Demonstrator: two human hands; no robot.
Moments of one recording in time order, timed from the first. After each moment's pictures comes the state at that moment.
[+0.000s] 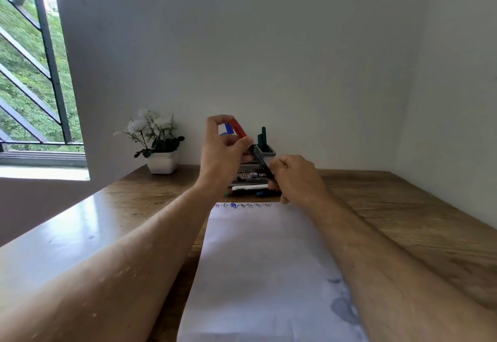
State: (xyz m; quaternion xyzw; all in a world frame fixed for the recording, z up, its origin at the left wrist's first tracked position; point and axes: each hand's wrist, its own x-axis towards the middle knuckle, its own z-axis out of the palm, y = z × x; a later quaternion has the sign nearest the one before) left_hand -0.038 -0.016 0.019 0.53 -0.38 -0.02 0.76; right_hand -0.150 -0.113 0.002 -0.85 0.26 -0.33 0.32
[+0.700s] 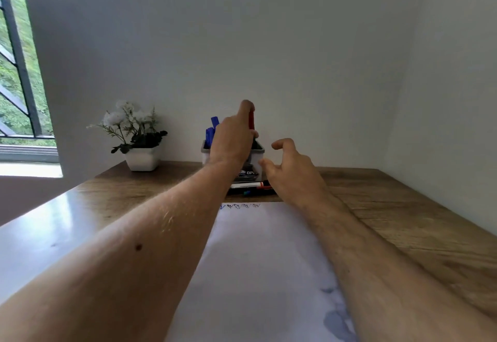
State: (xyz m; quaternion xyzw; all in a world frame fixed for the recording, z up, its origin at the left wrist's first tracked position) left_hand -0.002 -0.099 0.031 0.73 -0.46 0.23 0.46; right_hand -0.150 -0.133 -0.002 -0.87 0.27 -0.37 0.20
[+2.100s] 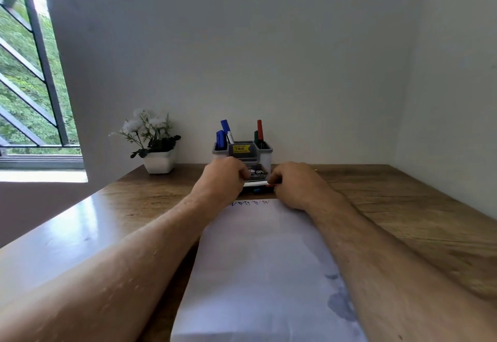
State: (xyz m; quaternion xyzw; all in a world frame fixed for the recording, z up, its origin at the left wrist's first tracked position) left_hand -0.024 -0.020 -0.008 0.83 -0.47 0.13 0.26; right_hand -0.153 -0.127 -0.005 -0.93 0.29 -0.20 0.10
